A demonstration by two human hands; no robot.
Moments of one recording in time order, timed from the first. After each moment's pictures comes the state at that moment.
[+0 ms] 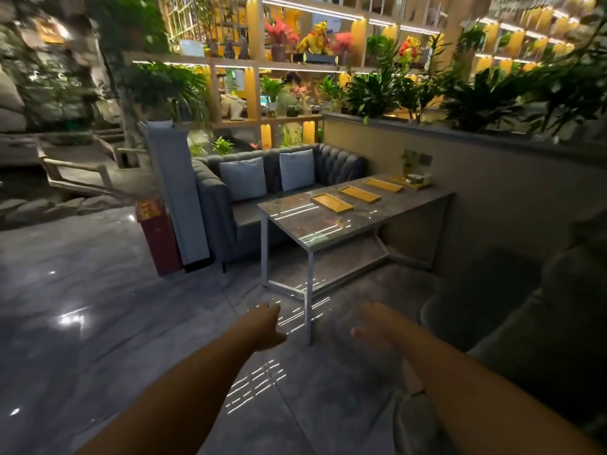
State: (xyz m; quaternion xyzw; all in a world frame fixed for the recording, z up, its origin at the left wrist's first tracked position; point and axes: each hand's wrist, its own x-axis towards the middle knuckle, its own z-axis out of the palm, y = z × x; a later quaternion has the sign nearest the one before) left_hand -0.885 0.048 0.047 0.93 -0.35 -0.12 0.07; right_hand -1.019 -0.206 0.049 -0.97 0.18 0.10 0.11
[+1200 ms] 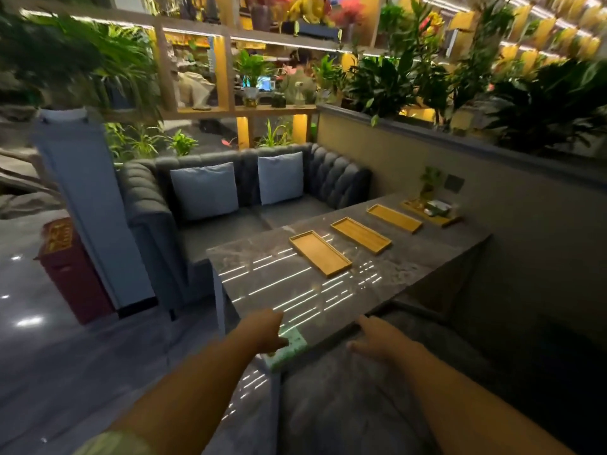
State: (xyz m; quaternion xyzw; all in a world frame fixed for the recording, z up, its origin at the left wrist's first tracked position) left_hand -0.379 -0.359 0.018 0.92 -0.37 -0.14 0.03; right_hand -0.536 -0.589 0.044 -0.95 0.21 0.15 0.19
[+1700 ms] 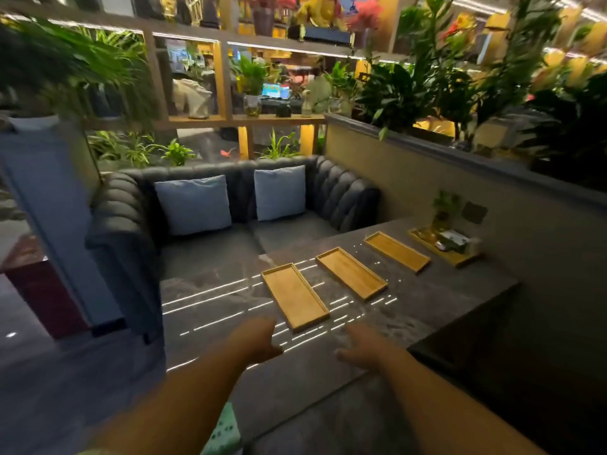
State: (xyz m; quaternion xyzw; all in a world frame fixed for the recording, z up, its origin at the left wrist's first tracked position) left_hand -0.260 -0.588 0.013 0.94 -0.30 -0.14 0.06; right_hand -0.384 -0.816 0.037 -0.96 0.15 0.14 0.19
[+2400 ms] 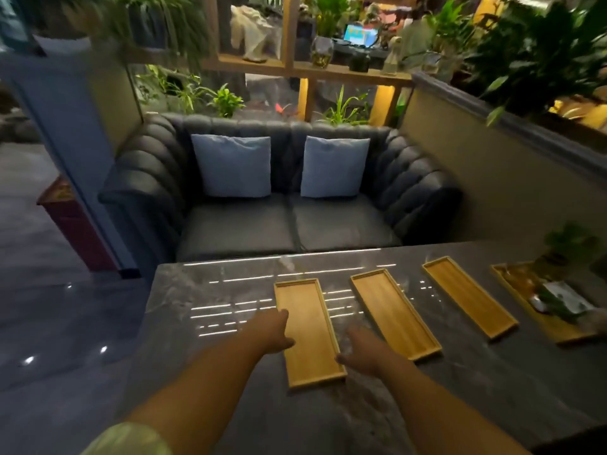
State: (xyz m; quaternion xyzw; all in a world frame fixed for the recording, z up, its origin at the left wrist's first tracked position) left_hand -0.058 -0.713 -0.058 0.96 -0.18 -0.20 0.12; right_hand -0.131 -0.941 -0.031 -0.96 0.03 0.22 0.18
